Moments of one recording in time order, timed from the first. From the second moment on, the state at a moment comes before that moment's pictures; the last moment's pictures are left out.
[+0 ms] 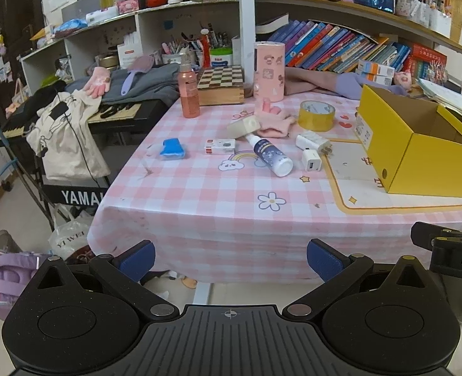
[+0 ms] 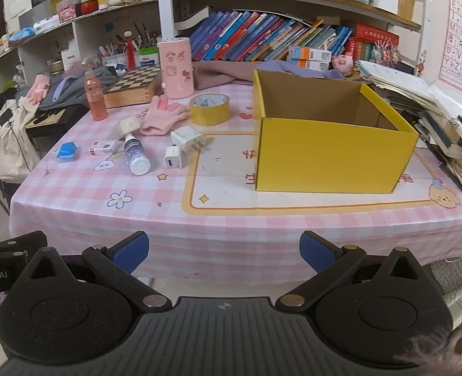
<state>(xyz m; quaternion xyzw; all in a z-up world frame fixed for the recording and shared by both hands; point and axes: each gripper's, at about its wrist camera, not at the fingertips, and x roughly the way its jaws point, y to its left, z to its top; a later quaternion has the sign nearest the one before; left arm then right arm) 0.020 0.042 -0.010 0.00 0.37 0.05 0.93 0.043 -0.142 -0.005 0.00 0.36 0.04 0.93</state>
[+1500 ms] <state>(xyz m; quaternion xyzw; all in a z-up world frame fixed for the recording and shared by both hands) 0.180 0.062 -0.055 -0.02 0.44 0.05 0.90 0.267 -0.078 -0.059 -0.02 0.44 0.17 0.88</state>
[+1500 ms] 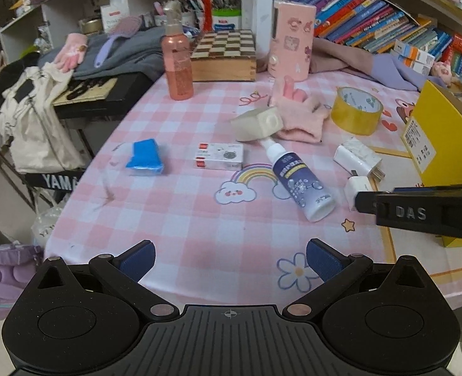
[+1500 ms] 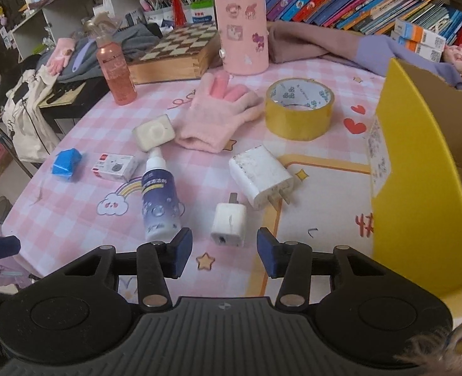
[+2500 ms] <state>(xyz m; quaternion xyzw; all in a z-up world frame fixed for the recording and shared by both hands) 0.280 0.022 -0.080 -0.02 0.46 -0.01 0.89 0.317 -0.099 -0.024 0.00 0.39 0.19 0.90</state>
